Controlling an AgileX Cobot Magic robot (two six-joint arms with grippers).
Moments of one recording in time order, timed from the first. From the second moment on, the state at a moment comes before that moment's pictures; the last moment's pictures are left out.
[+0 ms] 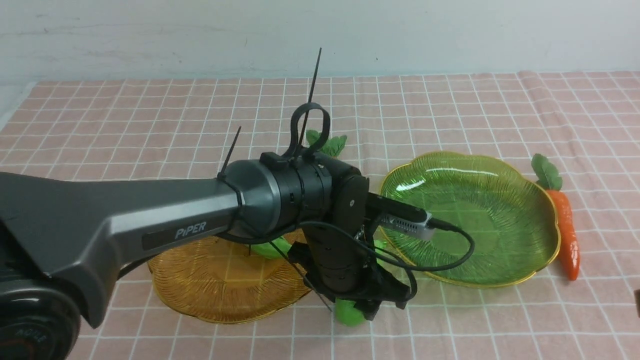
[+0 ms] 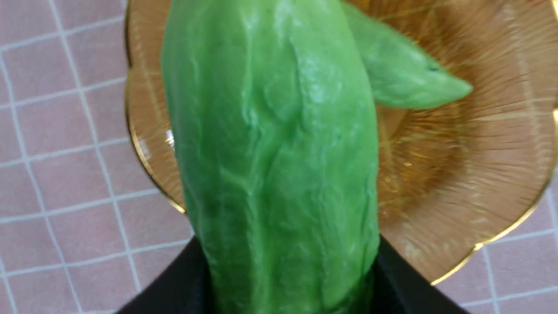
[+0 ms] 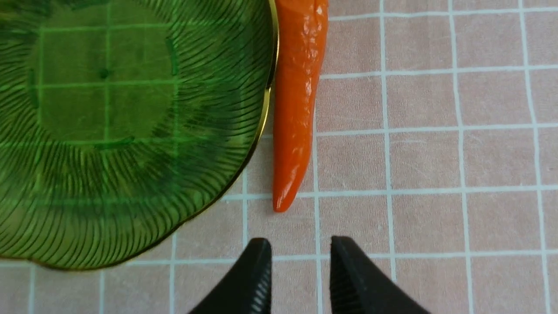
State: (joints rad) right arm -0.04 1.36 -1.03 0.06 0.97 -0.01; left arm -0.33 1.59 -1.31 0.01 1.07 -0.14
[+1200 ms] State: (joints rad) right arm -0.07 1.90 -1.15 0.06 0.87 0.03; left arm -0.24 1.73 -1.22 0.00 1.01 -0.10
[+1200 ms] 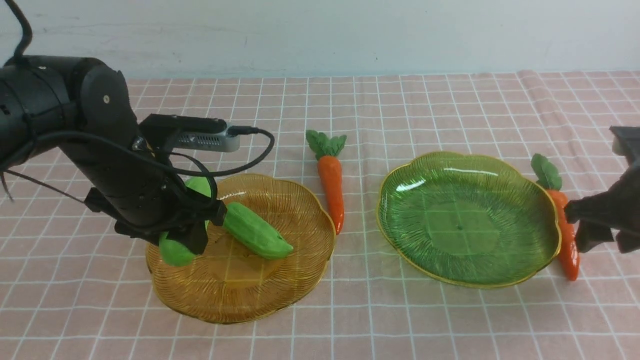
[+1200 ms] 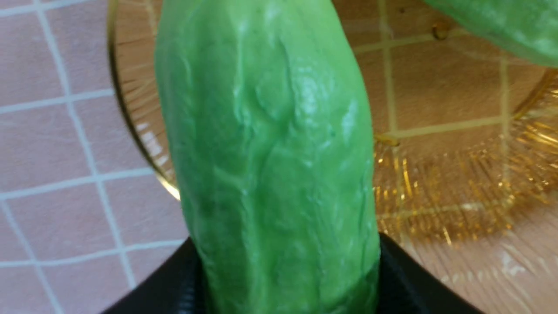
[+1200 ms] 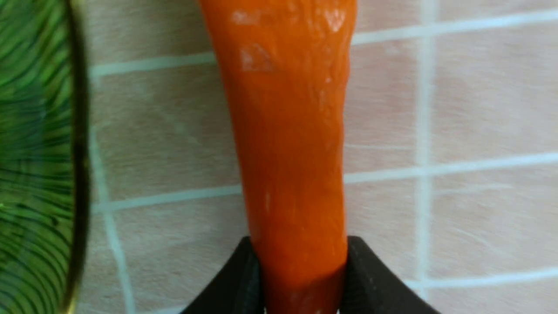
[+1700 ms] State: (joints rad) right arm -0.10 1.56 -1.20 0.23 0.94 -0.04; left arm -0.24 1.51 -1.23 0.02 1.02 -0.11
